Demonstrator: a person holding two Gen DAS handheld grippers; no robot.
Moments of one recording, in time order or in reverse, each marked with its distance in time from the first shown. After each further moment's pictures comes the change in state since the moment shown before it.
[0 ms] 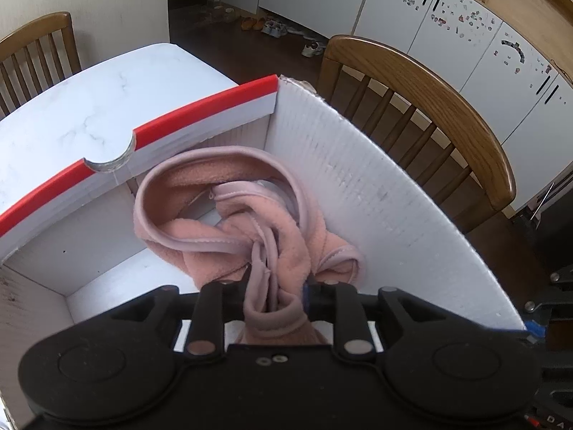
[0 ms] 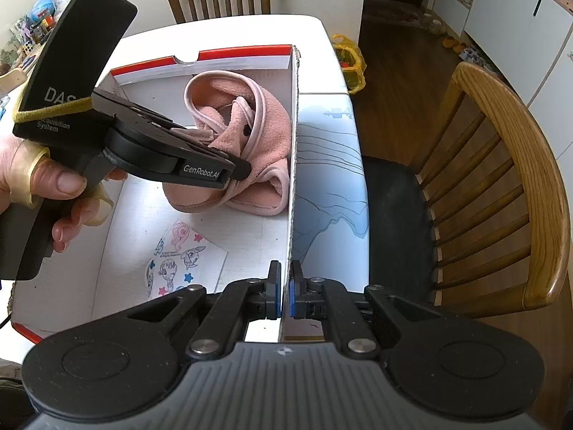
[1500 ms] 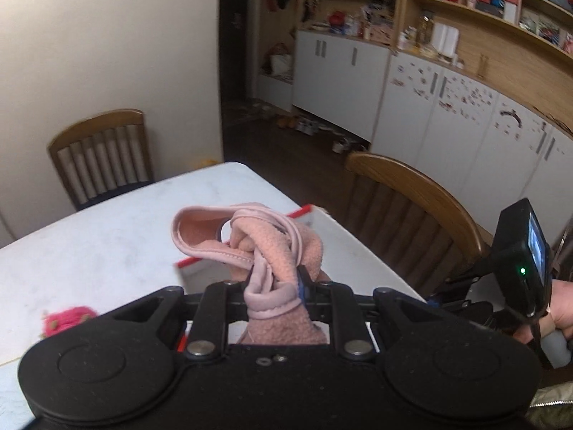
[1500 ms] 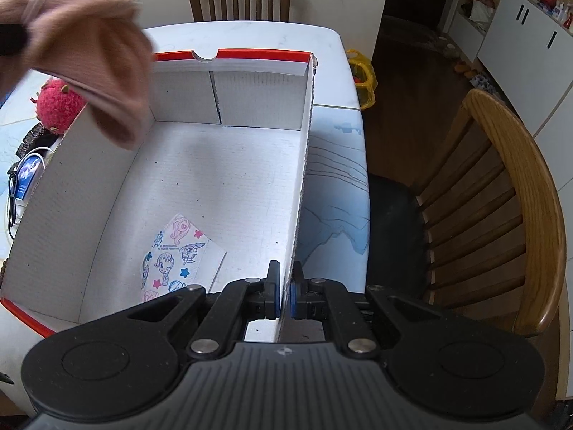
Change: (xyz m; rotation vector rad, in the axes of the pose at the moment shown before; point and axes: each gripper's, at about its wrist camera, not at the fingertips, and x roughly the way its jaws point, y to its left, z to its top) left arm -0.184 -0.019 -0.030 0.012 -0.321 0.136; right arm -0.007 0.007 -0.006 -0.084 -0.033 -0.014
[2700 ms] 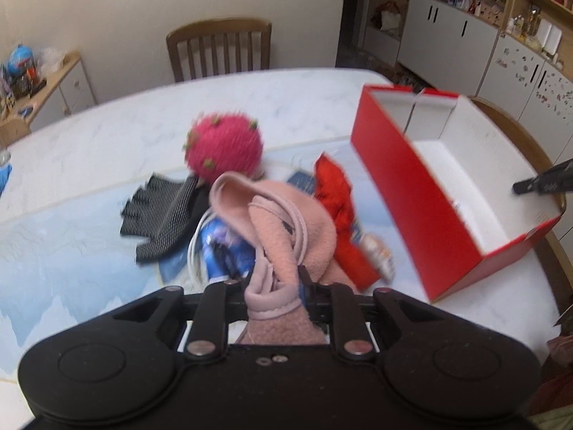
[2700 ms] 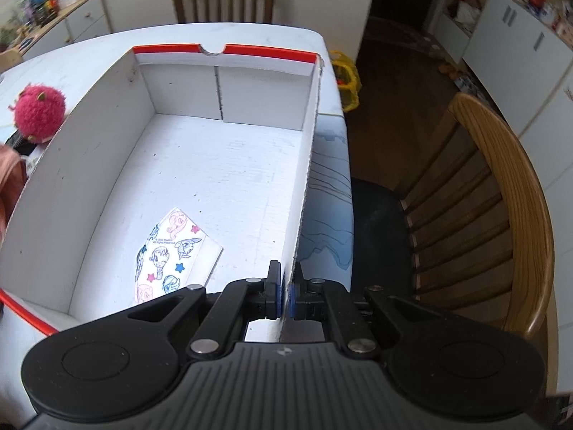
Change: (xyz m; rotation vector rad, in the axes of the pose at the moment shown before) left arm -0.081 0.115 -0.162 -0.242 0.164 0.259; right arm 0.001 0.020 -0.008 -0.002 -0.011 -0.066
